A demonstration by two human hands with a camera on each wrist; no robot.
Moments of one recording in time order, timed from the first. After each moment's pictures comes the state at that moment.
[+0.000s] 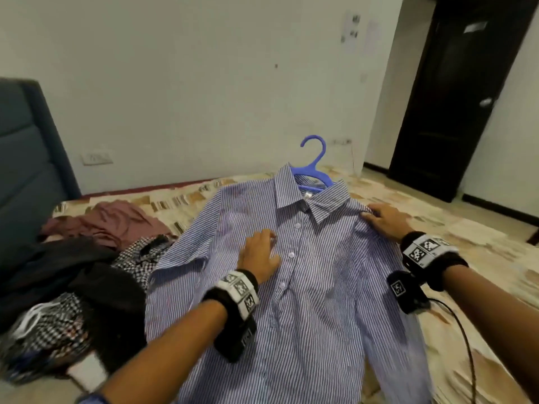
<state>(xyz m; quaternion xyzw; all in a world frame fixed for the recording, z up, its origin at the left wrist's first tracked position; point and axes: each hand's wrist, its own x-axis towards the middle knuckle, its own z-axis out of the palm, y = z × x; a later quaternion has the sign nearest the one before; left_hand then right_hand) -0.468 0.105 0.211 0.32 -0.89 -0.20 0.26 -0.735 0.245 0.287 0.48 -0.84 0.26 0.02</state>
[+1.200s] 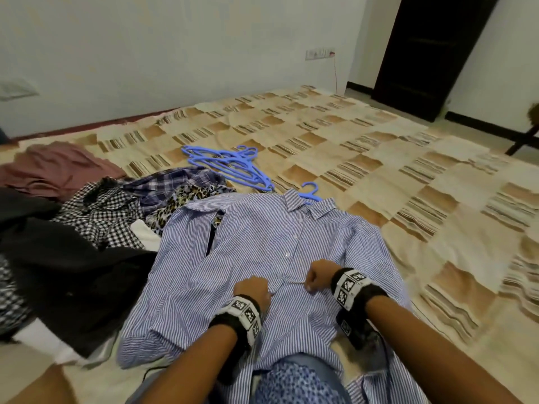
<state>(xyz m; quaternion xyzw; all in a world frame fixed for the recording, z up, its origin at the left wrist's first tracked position) -0.493 0.171 0.020 0.35 -0.91 -0.12 -0.17 -0.674 0.258 0.026 0.50 -0.80 -0.02 -0.33</state>
